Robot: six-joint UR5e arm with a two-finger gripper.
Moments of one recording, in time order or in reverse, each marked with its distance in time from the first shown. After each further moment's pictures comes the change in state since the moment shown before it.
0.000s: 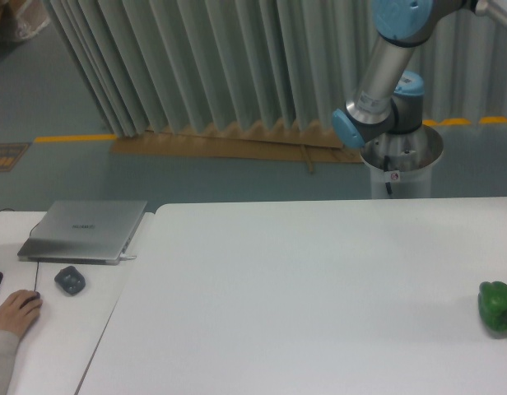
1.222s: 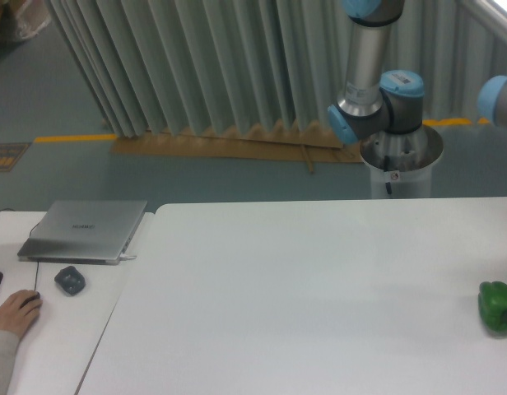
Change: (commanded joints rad) arm -0.215 0.242 -0.218 -0.150 -0.109 -0.138
